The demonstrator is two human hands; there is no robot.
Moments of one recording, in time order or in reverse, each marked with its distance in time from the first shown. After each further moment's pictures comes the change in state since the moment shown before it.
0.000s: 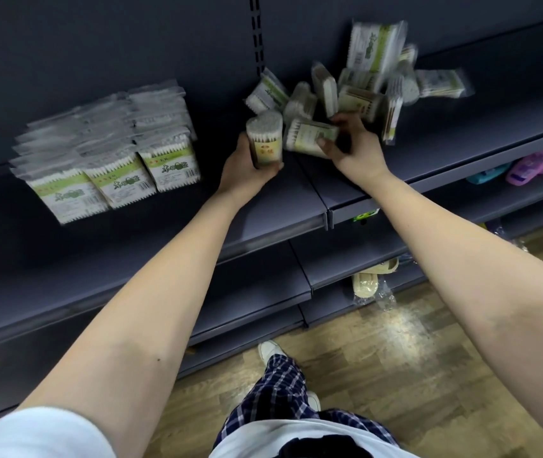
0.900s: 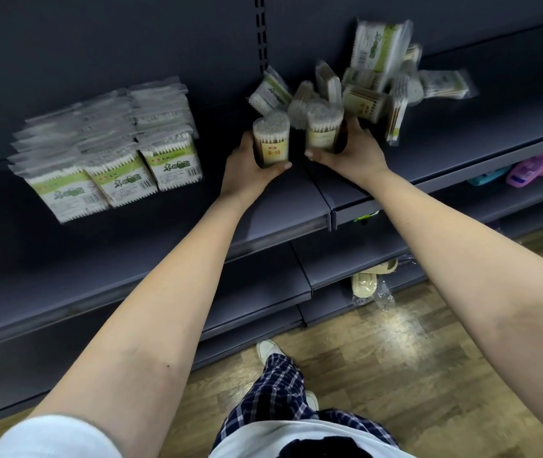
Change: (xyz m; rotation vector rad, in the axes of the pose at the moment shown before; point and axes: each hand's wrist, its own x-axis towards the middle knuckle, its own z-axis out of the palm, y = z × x) left_hand -0.003 0.001 0.003 0.072 0.086 0.044; right_hand 0.008 -0.002 0.005 -0.151 -0.110 0.195
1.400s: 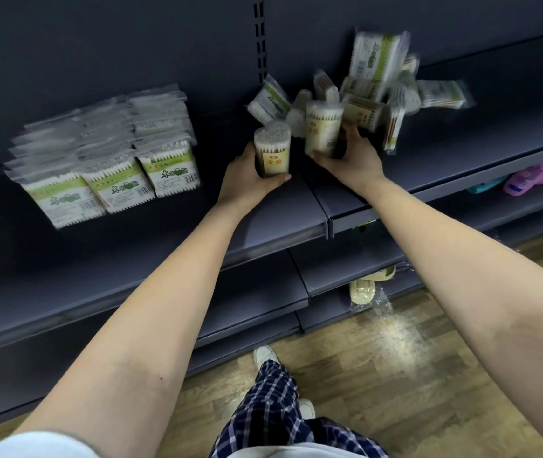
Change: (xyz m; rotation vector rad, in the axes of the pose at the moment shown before) left_hand -0.001 0.001 0.000 0.028 -0.062 0.010; right_hand 0.005 0.001 0.002 0.000 0.045 0.024
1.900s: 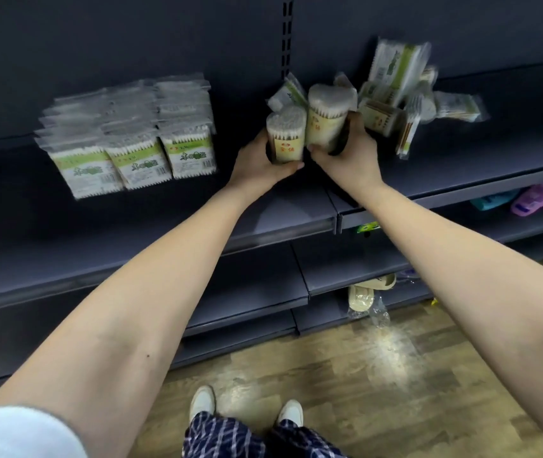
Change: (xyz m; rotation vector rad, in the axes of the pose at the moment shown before) left_hand -0.015 0.018 -0.016 -0.076 0.025 -0.006; right_hand -0.027 -0.036 0.004 0.225 0.115 -0.199
